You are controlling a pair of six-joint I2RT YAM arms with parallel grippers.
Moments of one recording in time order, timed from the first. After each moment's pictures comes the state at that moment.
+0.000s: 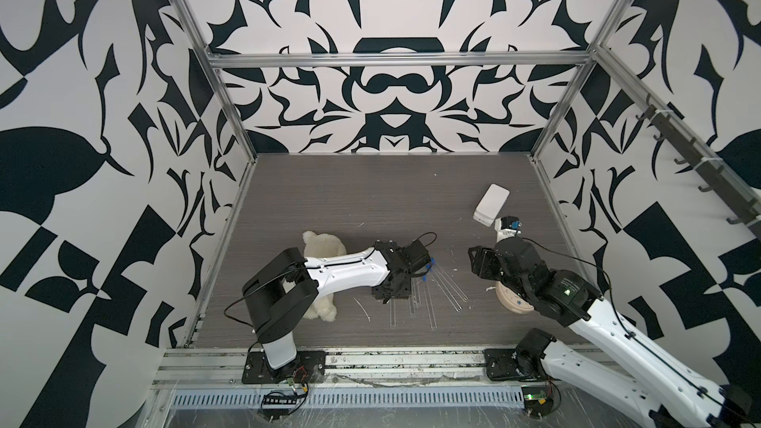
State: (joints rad) left arm -1.07 1.75 1.12 -0.79 -0.05 -0.99; right arm 0.69 0.75 0.75 -0.78 0.31 0.72
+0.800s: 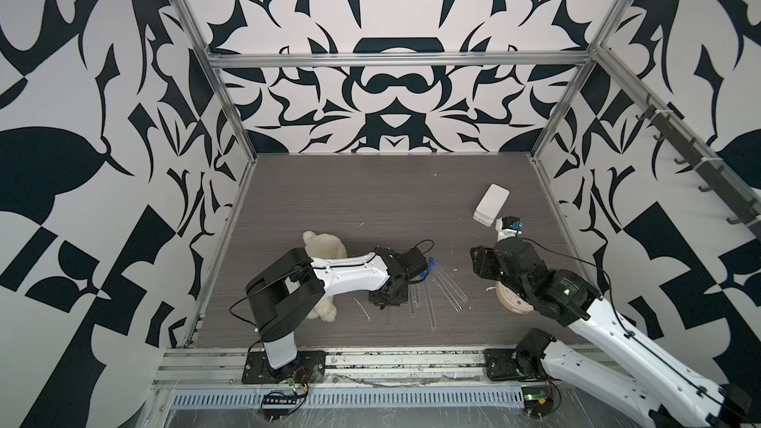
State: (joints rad) left arm -1.08 1.76 1.06 -0.76 -0.03 -0.99; right arm 0.69 0.75 0.75 -0.78 0.33 0.73
